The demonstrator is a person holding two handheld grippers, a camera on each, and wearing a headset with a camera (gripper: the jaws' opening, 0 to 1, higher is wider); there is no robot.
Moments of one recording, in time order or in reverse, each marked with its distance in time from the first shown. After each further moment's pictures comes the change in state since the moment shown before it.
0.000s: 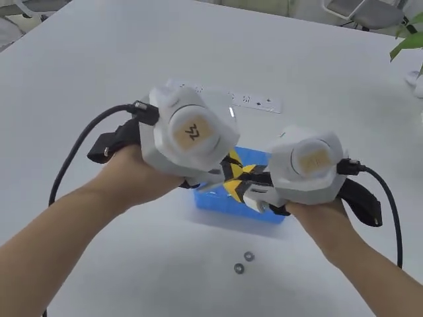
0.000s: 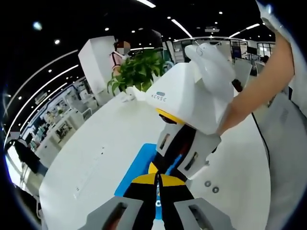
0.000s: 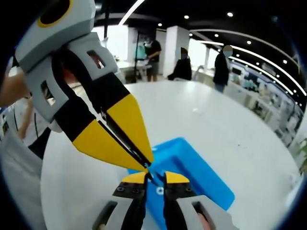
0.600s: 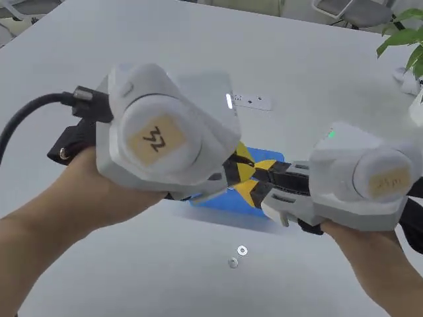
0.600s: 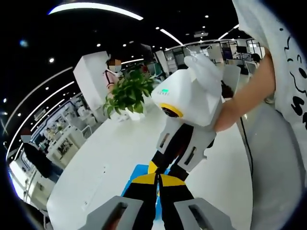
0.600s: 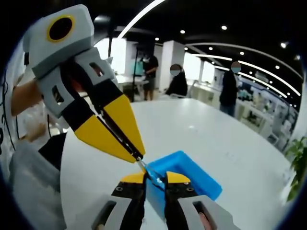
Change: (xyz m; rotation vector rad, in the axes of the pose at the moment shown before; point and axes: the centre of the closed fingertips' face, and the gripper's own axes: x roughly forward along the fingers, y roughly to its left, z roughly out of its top) left arm -0.046 -0.042 0.054 0.089 -0.089 -0.022; right arm -0.074 0.031 0.022 0.036 -0.117 -0.031
